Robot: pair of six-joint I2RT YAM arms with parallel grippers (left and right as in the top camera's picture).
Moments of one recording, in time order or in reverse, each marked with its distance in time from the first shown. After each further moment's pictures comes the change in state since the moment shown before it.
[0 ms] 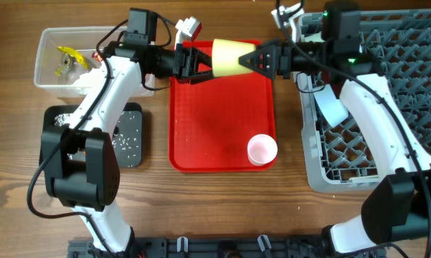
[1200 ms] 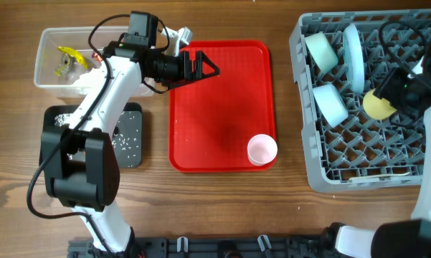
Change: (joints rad) left arm 0.000 0.000 0.000 -0.098 -0.713 0.001; right arm -0.449 -0.184 0.074 -0.741 1.300 0.113
